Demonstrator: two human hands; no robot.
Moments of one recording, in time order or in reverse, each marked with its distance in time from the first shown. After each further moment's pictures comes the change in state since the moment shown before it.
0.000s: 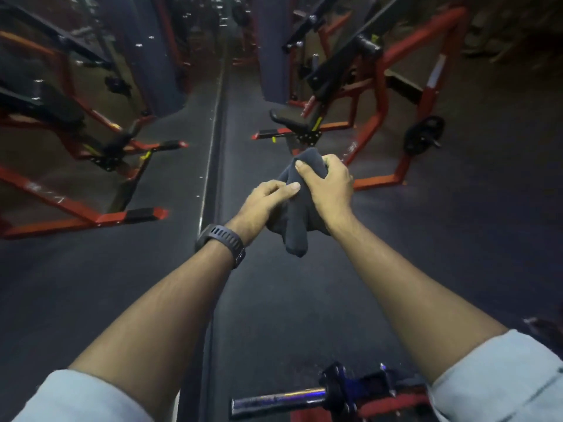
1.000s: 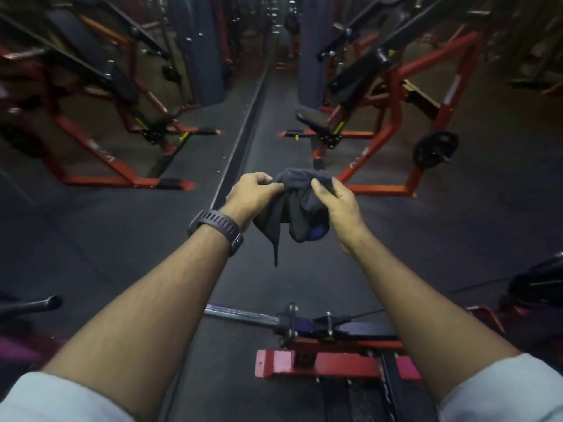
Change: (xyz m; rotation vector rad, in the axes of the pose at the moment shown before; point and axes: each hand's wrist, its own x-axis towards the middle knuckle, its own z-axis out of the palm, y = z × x) left_hand -0.188 0.077 0.152 0.212 0.414 -0.218; right_hand -0.151 0.032 -0.219 0.516 -0.454 0.041
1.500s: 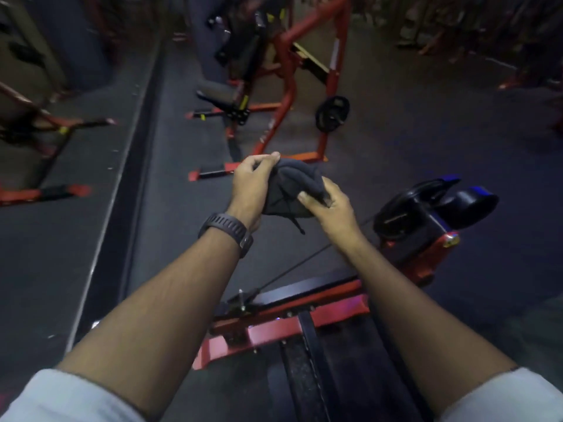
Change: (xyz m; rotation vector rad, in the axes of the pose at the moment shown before) left_hand -0.074 0.110 0.260 -0.595 -0.166 0.064; right_hand -0.084 -0.008 -0.251 -0.288 0.271 -0.033
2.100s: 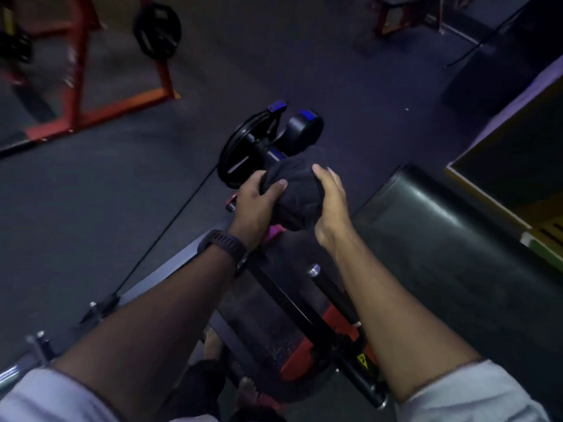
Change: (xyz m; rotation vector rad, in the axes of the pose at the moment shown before) left_hand -0.094 -0.152 0.270 -0.027 -0.610 -0.186; right_hand -0.073 0.059 -0.261 0.400 0.777 0.501
